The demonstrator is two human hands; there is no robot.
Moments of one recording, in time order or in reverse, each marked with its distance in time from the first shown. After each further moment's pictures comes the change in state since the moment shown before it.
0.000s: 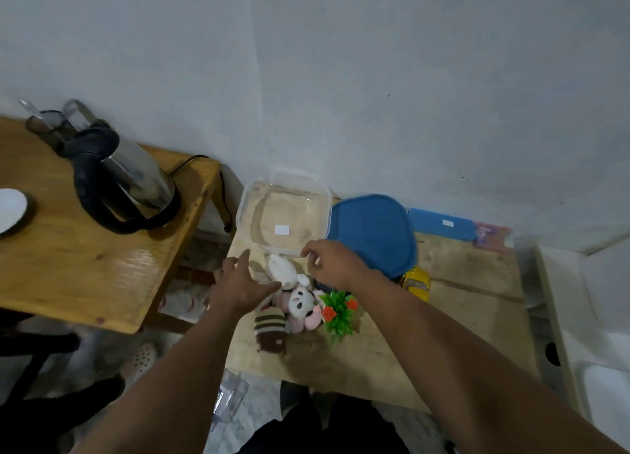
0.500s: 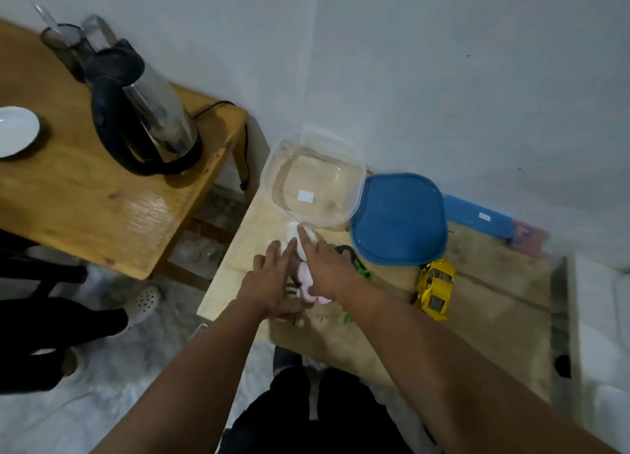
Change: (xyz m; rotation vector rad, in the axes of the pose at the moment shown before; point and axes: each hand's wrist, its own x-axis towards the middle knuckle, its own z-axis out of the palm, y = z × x) left_hand -0.018 -0.027 0.066 0.175 -0.081 0.312; right_hand 0.008 -0.017 0.086 -0.536 -0.270 0.003
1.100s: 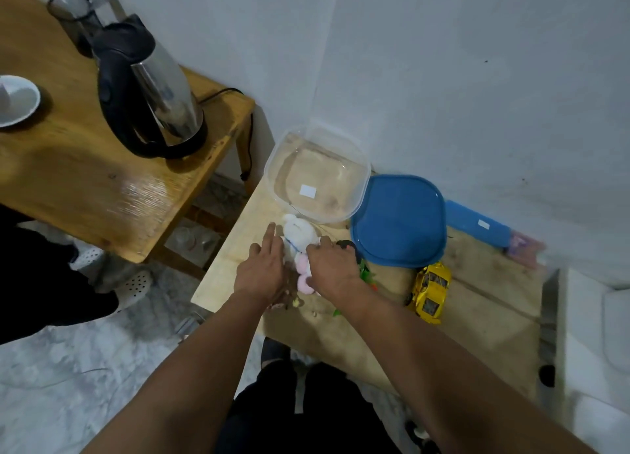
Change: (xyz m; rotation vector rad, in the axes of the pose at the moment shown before) left_hand 0.002 0.013 -0.003 0.041 0.117 -0.173; right_hand -0.003 -0.004 0.004 -0.177 0.062 0.092
